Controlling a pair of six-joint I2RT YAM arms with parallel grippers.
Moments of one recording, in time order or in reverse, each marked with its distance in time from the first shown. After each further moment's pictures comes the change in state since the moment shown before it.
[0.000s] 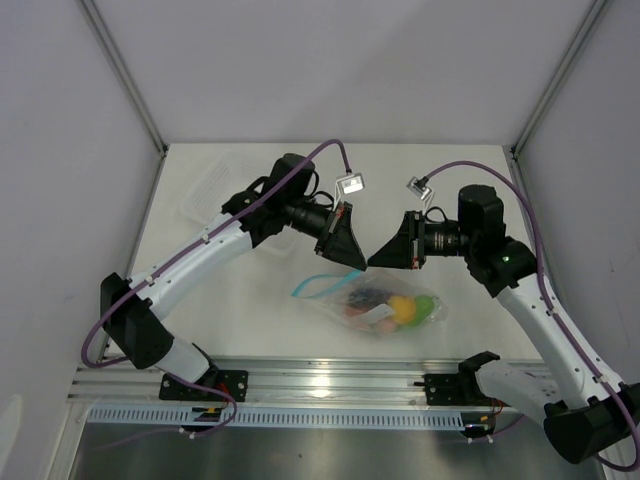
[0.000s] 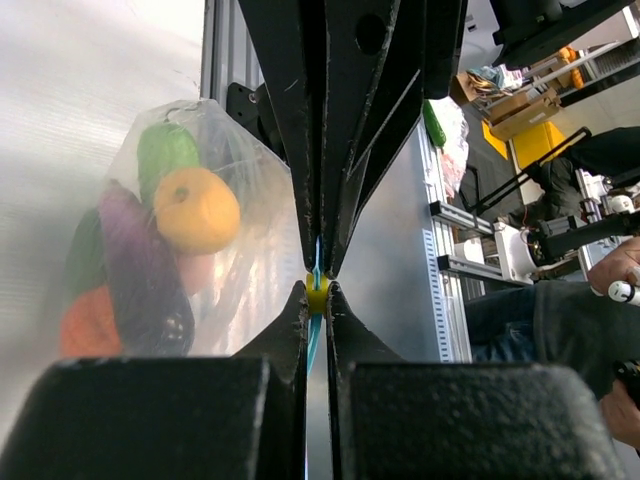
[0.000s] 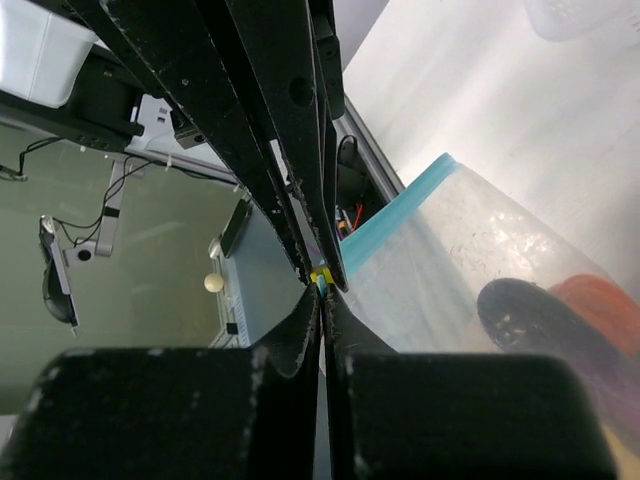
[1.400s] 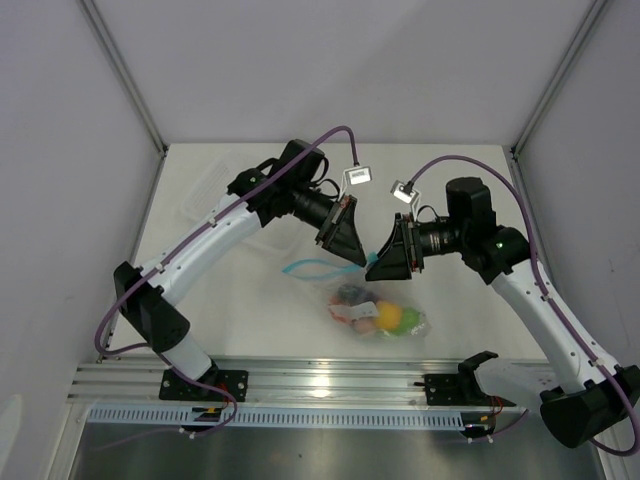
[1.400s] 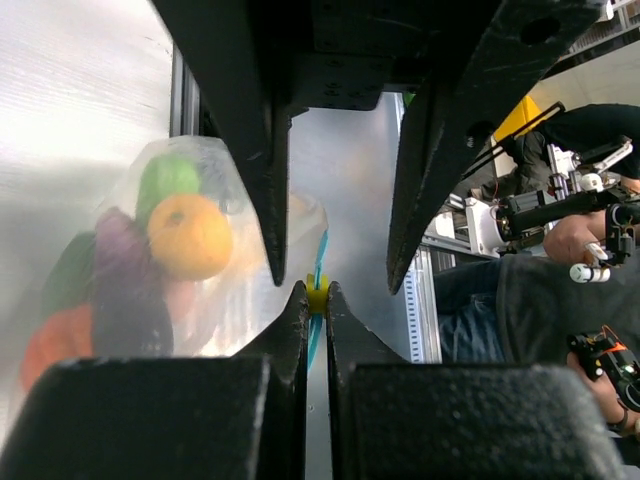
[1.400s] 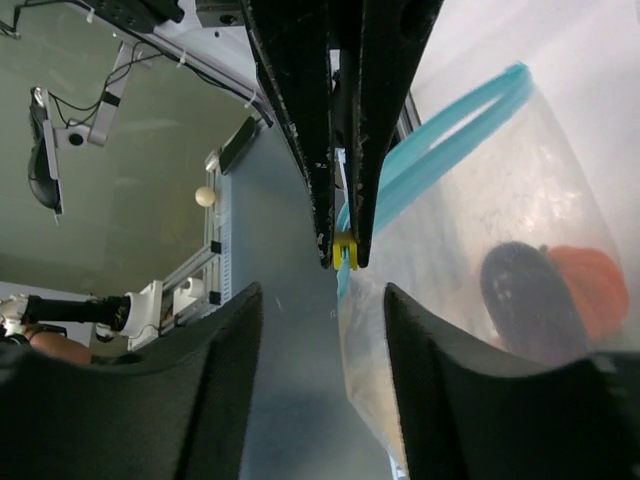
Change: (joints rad) left arm 0.014 0.118 0.251 -0.335 0.046 0.131; right arm 0.031 0.083 0.096 -0.146 -0.169 -0.287
